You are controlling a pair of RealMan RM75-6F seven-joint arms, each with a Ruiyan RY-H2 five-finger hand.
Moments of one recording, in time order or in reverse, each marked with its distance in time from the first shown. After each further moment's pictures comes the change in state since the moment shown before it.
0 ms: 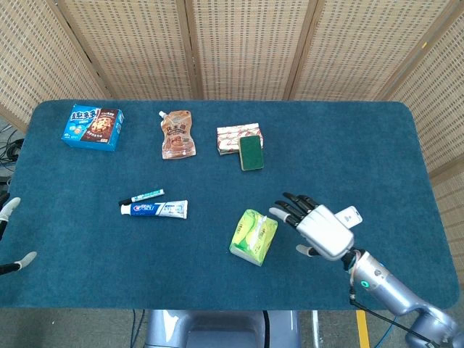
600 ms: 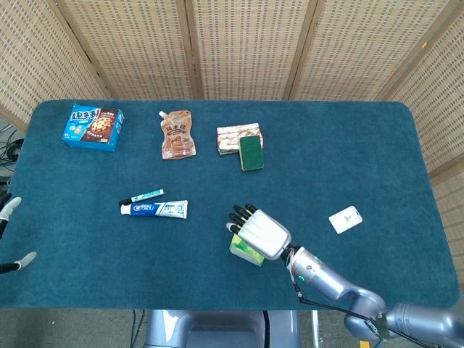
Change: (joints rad) left arm -0.011 0.018 0.008 0.011 0.008 -0.028 -0.050; right arm 0.151 -0.285 0.075 0.028 0.210 -0.220 -0.431
